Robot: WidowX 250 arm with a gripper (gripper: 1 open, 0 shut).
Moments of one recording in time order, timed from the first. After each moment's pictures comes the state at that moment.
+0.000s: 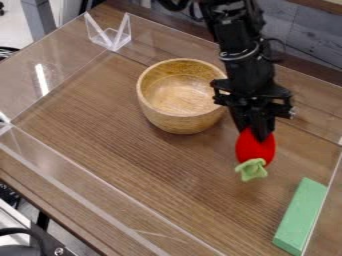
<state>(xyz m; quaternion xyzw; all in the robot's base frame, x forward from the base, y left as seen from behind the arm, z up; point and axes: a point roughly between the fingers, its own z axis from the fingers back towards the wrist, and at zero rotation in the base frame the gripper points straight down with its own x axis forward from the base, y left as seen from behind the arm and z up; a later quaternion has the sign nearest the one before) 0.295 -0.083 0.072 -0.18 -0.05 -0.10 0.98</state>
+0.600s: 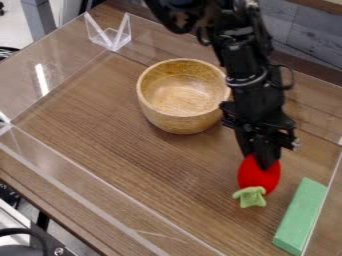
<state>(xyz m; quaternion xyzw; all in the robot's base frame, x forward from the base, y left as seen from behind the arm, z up) 0.276 -0.095 0.052 -0.19 -0.03 -0.15 0.97</state>
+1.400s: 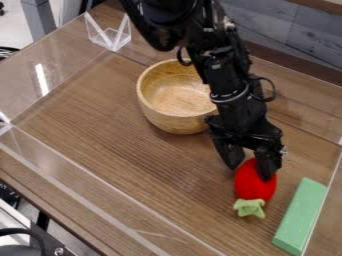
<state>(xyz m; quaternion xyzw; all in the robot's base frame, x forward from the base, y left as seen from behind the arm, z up) 0.271 -0.089 0.033 -0.20 -0.04 -0.09 0.97</state>
